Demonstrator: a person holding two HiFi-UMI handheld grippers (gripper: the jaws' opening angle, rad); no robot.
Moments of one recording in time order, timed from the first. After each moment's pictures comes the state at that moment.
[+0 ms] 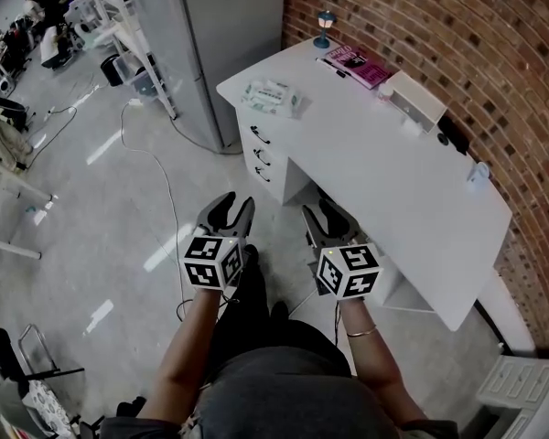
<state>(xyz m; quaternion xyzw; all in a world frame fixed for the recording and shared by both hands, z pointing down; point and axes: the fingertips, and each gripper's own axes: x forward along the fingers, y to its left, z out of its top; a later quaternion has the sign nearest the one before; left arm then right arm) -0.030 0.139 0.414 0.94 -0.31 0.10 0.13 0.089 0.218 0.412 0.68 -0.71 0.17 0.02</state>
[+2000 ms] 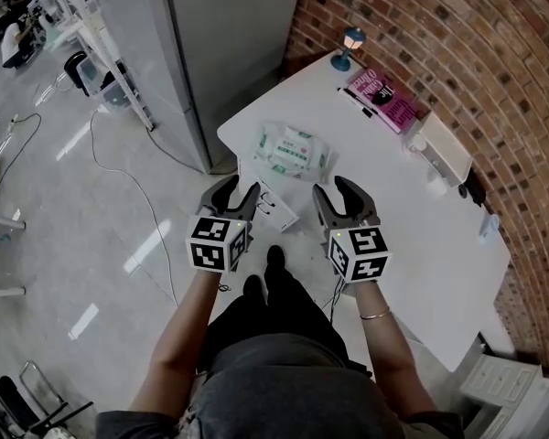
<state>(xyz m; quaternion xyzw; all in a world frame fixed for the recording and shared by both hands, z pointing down) 0.041 -0.159 0.442 0.95 -0.25 0.14 0.15 0.167 -0.076 0.404 0.71 -0.68 0.12 0.14</state>
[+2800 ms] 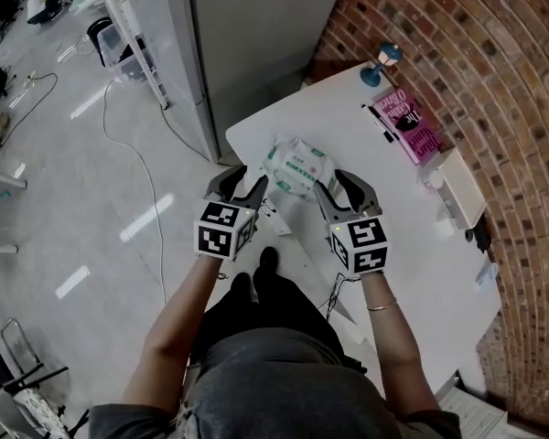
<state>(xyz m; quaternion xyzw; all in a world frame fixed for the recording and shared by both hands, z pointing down) 0.082 -0.211 0.470 0.93 -0.29 0.17 0.16 0.200 -0.152 0.428 0.62 -0.74 0.10 0.23</state>
